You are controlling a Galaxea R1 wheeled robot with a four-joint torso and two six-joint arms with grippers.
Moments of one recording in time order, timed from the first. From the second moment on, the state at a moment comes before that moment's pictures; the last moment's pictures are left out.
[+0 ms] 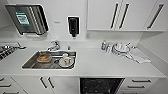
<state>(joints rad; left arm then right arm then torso) 1.45 2.41 -2.08 0.90 -0.36 -0.89 -1.61 2.79 -2.45 -0.17 0.21 0.07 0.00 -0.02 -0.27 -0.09</state>
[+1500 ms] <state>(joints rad) 0.85 2.08 -1.37 0.87 0.20 -0.92 -1.59 2.80 -2.45 -0.16 0.22 0.07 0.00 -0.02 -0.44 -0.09</state>
